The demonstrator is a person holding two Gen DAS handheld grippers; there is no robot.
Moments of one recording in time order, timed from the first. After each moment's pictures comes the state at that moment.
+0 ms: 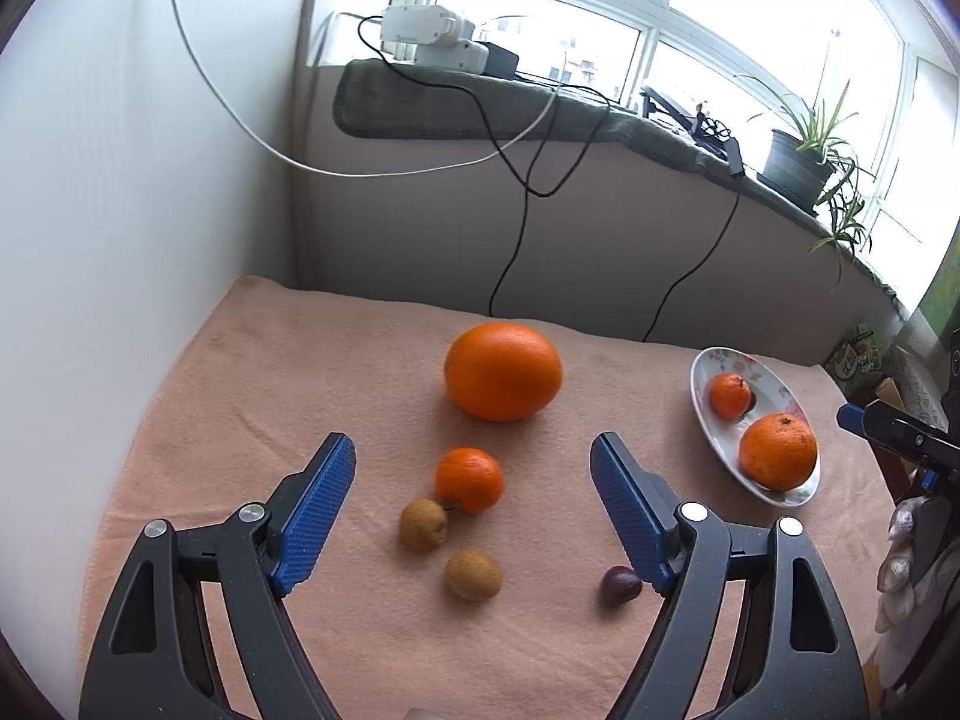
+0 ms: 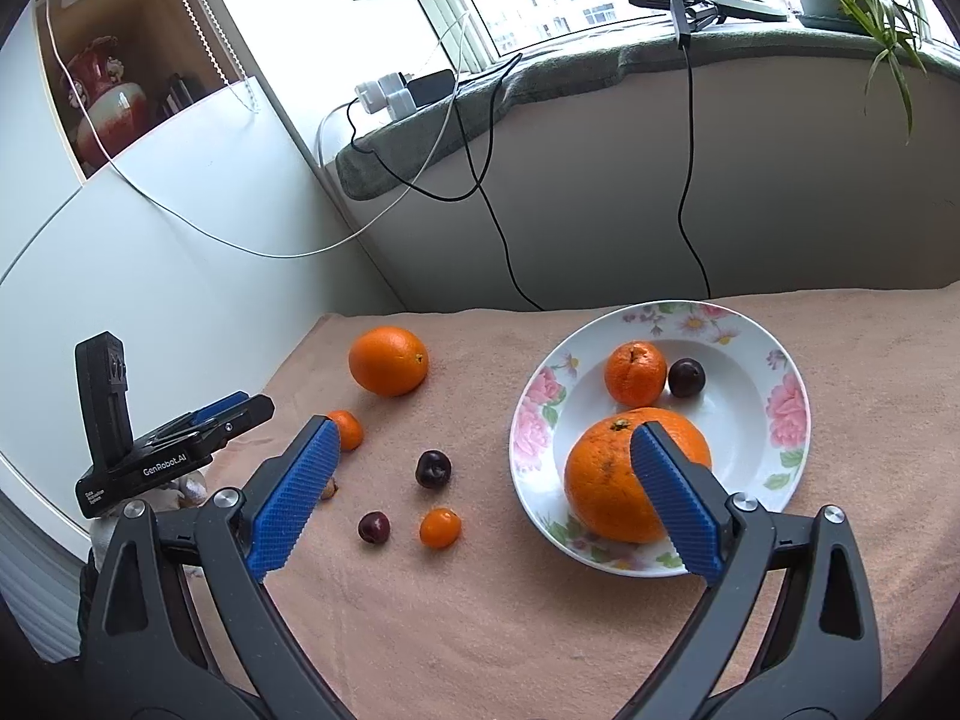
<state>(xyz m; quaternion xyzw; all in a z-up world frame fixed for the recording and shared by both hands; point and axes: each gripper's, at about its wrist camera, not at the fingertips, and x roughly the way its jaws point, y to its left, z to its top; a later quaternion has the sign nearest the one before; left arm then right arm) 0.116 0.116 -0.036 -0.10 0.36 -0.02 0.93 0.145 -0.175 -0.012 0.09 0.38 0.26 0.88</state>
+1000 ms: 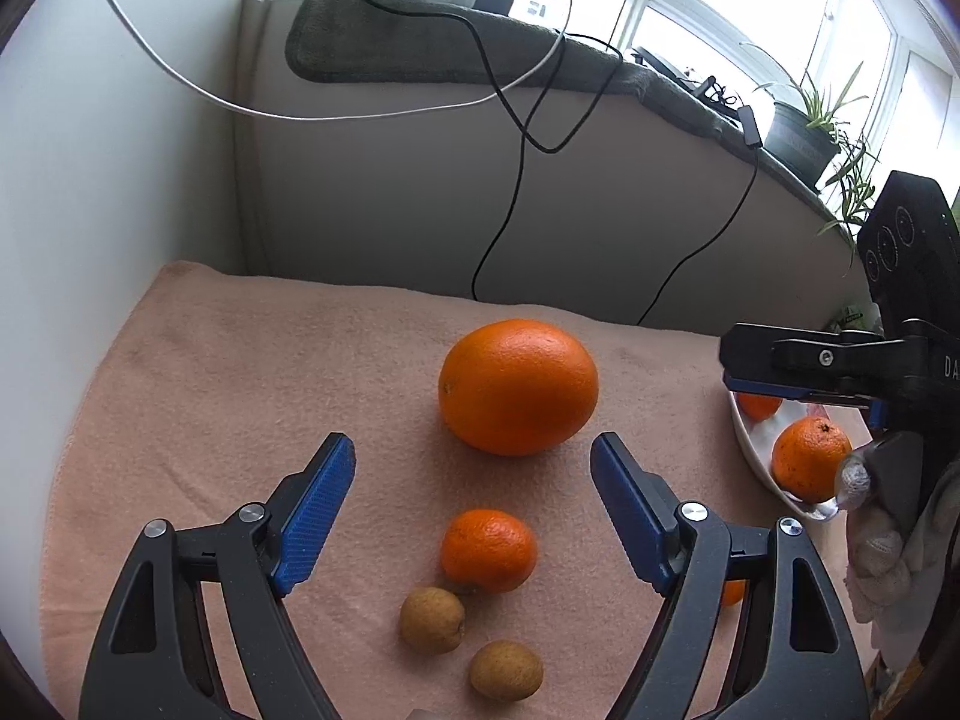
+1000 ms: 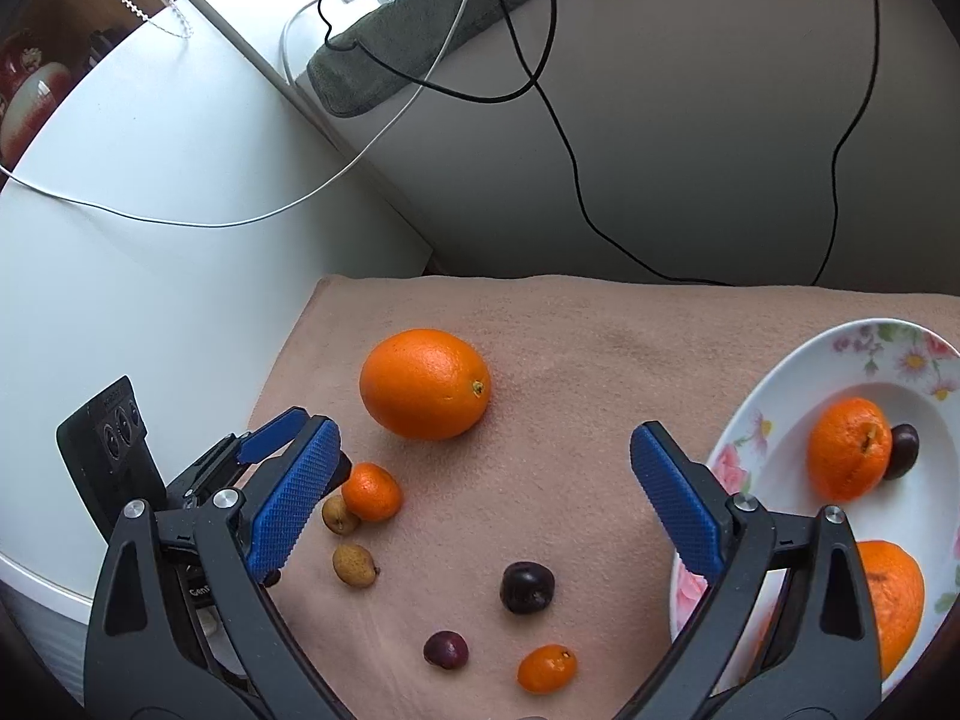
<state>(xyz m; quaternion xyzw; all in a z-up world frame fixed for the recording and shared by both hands) 0.181 0.125 -0.073 -0.11 0.39 -0.08 0.91 0.257 -0.060 -0.059 0.10 0.50 0.28 0.81</state>
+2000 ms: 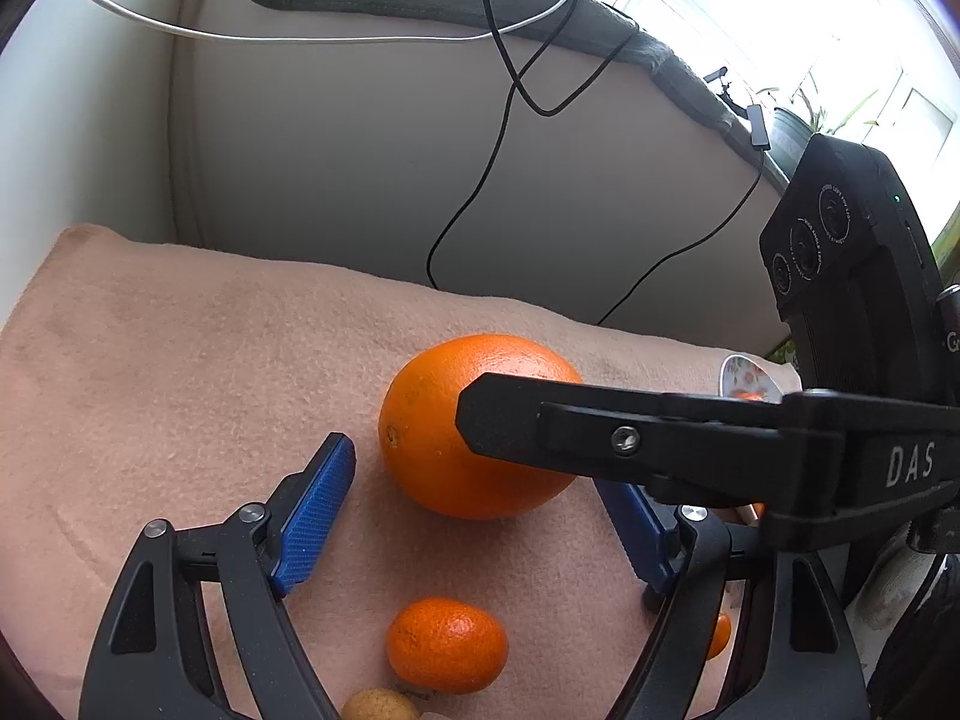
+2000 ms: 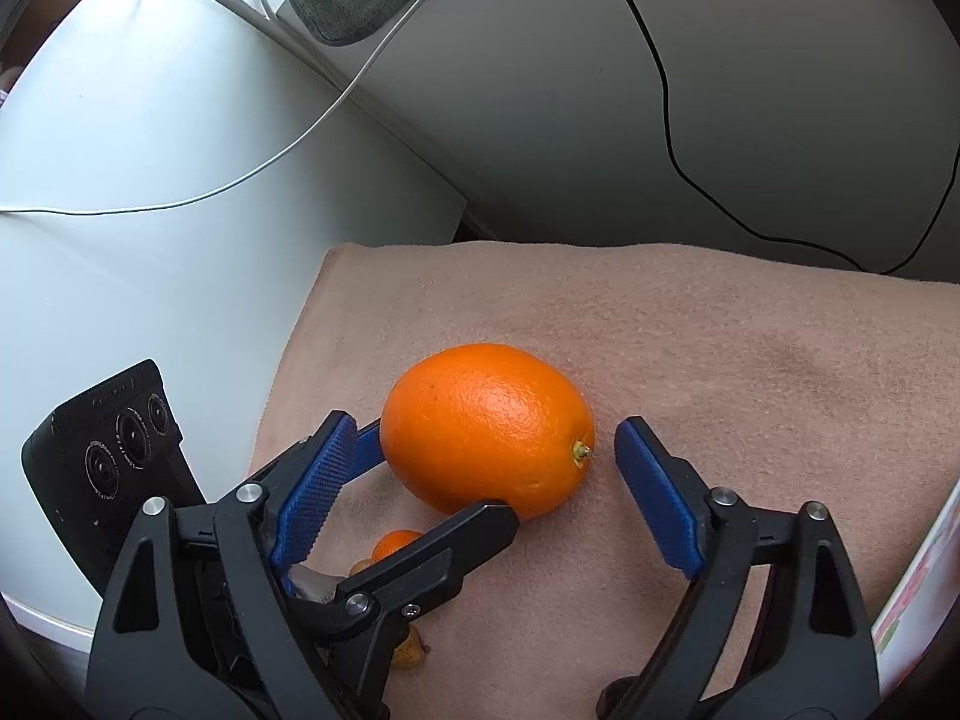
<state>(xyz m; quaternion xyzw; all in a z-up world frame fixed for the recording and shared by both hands) 0.233 0.117 -0.095 -0.16 0.43 -0.14 0.88 0.293 -0.003 -0.106 0.13 0.56 0.31 0.76</state>
